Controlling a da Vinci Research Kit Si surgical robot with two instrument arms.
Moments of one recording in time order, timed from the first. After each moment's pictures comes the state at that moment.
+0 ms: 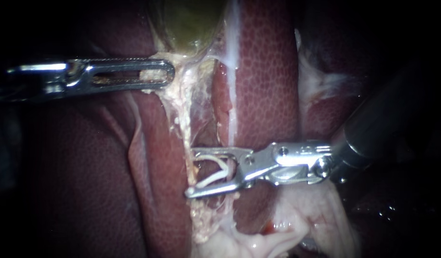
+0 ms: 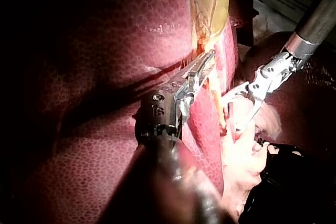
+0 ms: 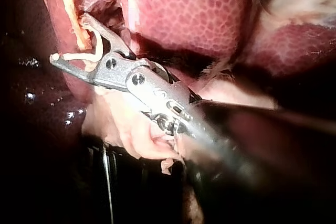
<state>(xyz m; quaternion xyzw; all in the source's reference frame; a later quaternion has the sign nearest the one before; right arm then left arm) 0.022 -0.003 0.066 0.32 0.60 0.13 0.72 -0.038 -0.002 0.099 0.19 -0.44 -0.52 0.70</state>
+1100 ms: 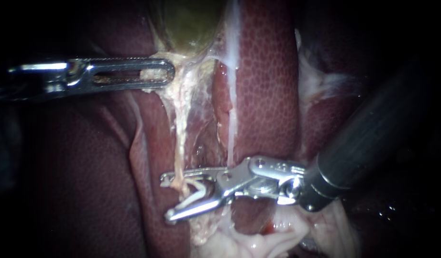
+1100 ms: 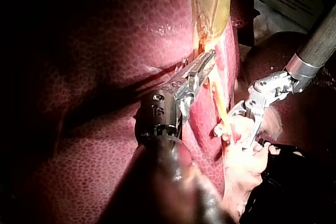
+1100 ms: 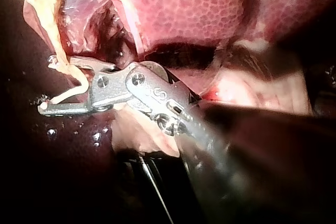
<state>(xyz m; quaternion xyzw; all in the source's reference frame) 0.024 -0.005 0.067 0.43 0.62 0.14 0.65 -0.038 -0.002 0.099 0.19 -0.44 -0.52 0.70</state>
